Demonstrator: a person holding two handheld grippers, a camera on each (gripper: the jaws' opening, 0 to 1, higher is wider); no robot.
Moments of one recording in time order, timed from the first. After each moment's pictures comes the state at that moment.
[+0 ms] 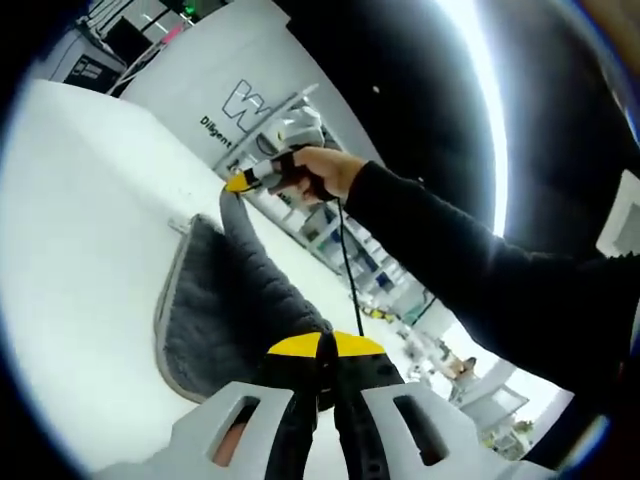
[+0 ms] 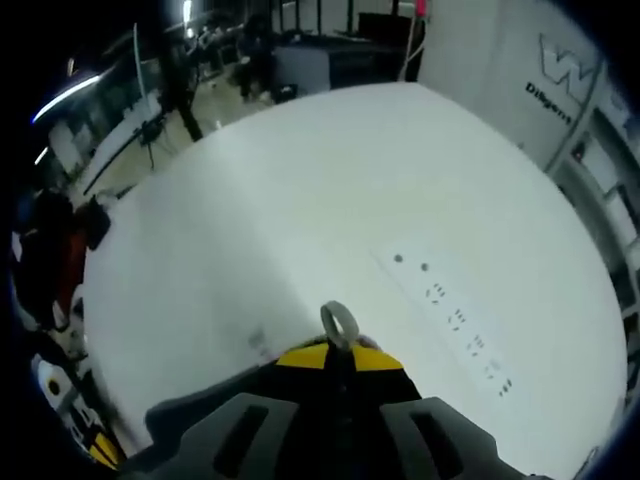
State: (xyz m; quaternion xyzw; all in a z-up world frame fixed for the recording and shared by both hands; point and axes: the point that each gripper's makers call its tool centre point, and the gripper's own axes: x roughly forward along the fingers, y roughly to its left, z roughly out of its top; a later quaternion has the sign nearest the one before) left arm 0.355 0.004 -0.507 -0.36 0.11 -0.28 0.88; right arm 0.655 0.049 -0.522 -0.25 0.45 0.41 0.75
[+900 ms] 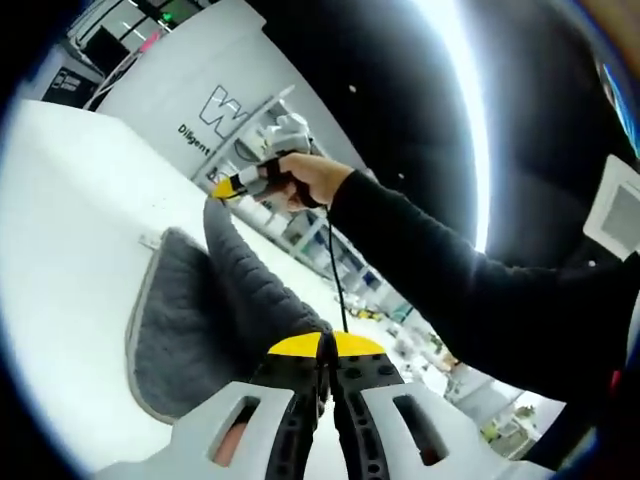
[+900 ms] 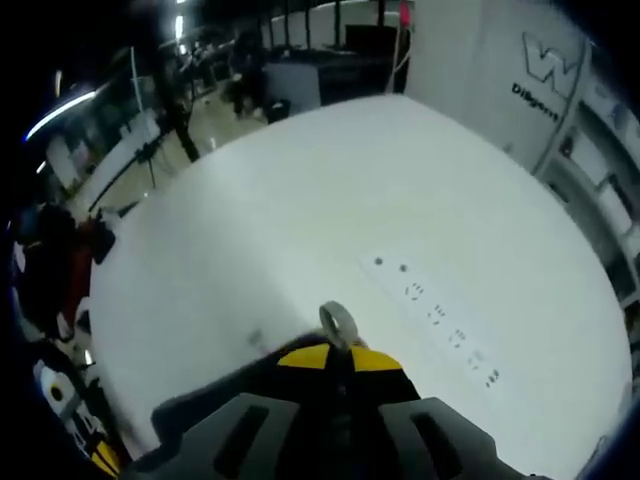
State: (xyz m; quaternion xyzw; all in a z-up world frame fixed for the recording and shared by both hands) left arm 0.359 -0.017 -0.482 -0.34 0.09 -0.31 0.88; right arm 0.667 0.028 -0.494 -0.22 0.44 0.41 0.77
